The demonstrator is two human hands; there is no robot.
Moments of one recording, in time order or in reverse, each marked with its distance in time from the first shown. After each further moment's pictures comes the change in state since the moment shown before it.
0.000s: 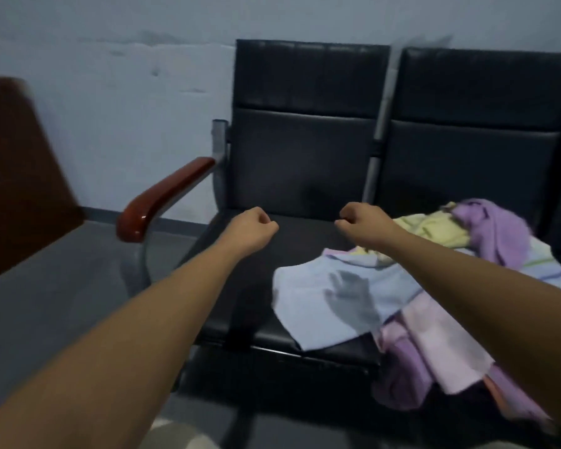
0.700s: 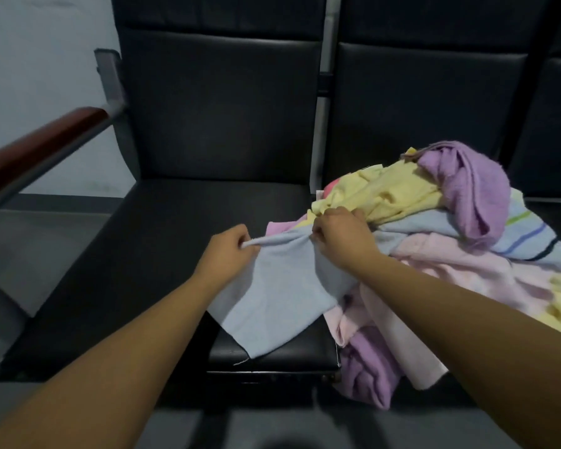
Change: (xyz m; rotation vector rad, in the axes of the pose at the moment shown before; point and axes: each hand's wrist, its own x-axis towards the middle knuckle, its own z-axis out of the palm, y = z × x) left_hand 0.065 -0.036 0.165 -0.029 -0.081 0.136; right_hand 0.027 0.133 0.087 -0.477 0.121 -0.093
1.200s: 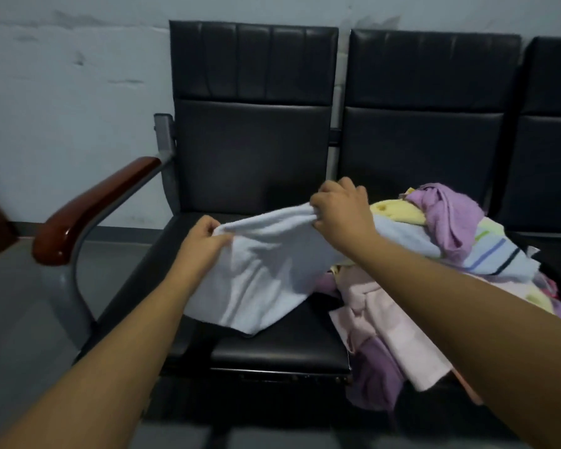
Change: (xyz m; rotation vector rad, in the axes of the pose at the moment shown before) left_hand -0.055 0.028 -0.118 -0.384 0.182 -0.053; right_hand 0.000 -0.057 -0.133 -0.009 0.233 0.009
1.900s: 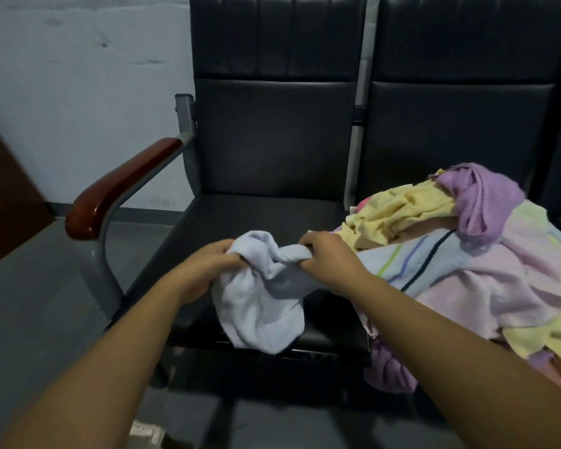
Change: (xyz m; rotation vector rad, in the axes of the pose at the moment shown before) left_hand -0.027 -0.041 -0.024 -0.076 -0.377 -0.288; right_hand -0.060 -0.050 0.053 0.567 -0.370 0.056
